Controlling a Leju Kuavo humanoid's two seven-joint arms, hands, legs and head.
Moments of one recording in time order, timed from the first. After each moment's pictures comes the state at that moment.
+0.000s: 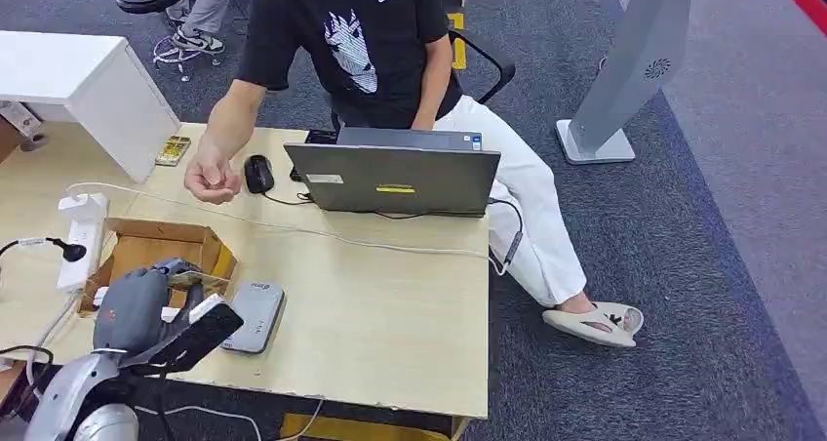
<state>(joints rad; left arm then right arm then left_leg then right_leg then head) 0.17 -0.12 0.37 -1.94 -1.24 -0.14 -0.21 0.30 0.28 -0.69 -1.20 1.09 0.21 0.43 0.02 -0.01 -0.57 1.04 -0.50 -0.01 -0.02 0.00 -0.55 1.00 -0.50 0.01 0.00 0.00</state>
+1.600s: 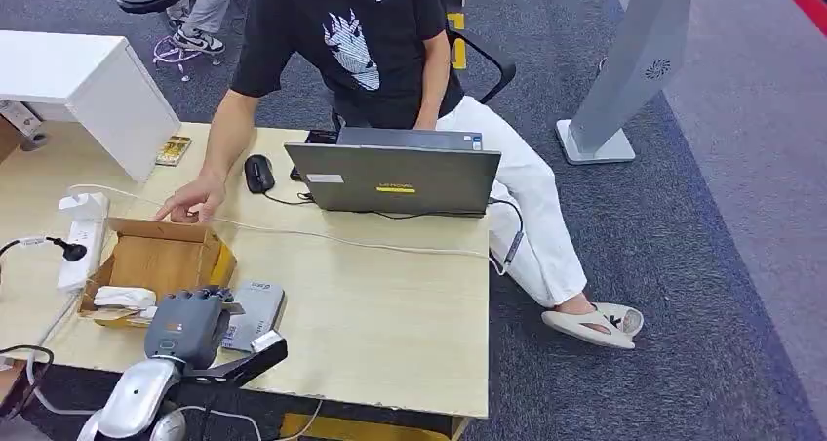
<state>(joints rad) 0.14 0.06 0.16 -1.58 -1.57 0.13 -0.04 0.29 0.28 -0.69 -1.17 1.07 0.22 0.42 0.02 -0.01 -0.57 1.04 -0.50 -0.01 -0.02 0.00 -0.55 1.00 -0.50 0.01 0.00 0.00</state>
